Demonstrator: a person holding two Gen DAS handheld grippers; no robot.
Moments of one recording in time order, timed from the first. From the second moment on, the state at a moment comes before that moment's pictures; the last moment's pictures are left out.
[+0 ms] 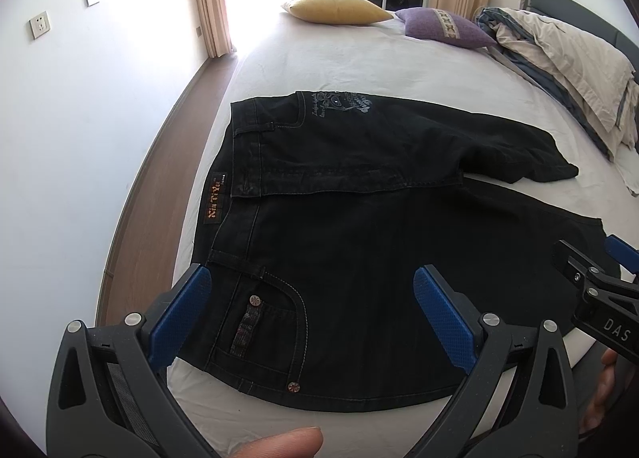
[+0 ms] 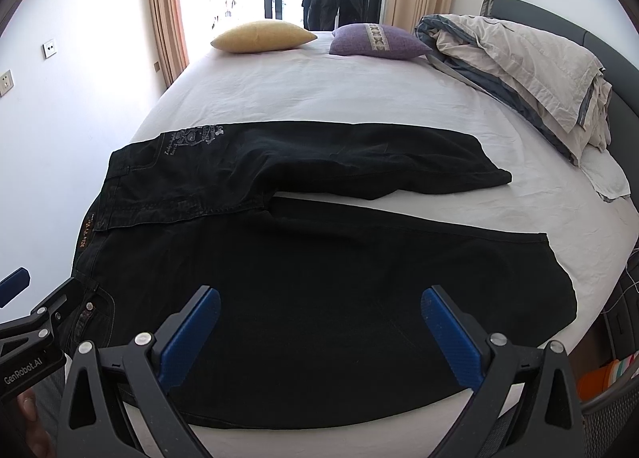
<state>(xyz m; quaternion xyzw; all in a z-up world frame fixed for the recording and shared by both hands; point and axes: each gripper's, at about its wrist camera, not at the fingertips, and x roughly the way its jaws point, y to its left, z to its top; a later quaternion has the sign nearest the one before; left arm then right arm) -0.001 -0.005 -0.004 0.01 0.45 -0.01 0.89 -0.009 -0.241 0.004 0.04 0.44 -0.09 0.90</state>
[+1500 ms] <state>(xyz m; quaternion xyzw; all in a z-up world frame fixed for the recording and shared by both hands) -0.005 0.001 -0.016 0.01 0.45 0.00 0.89 -0.013 -0.236 -0.003 0.04 0.44 -0.08 0.89</state>
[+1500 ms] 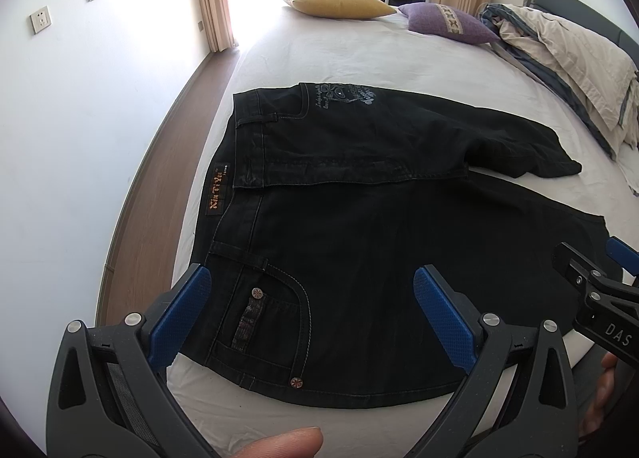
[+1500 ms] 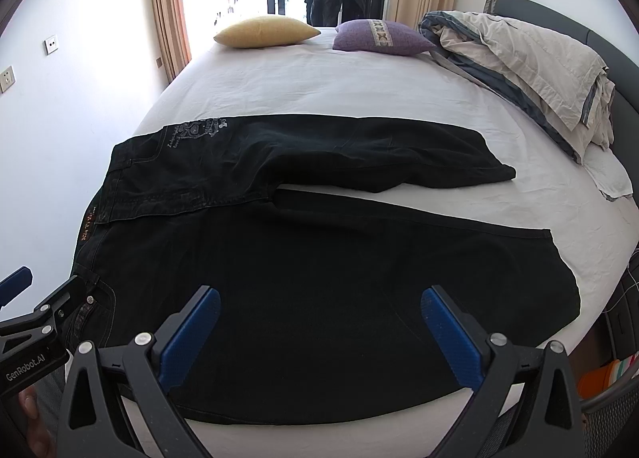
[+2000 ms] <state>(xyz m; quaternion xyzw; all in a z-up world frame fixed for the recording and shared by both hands) -0.004 0.000 -0.018 0.02 0.46 0.00 0.89 -0.012 -0.235 -0.006 0.04 0.44 -0.08 0.89</state>
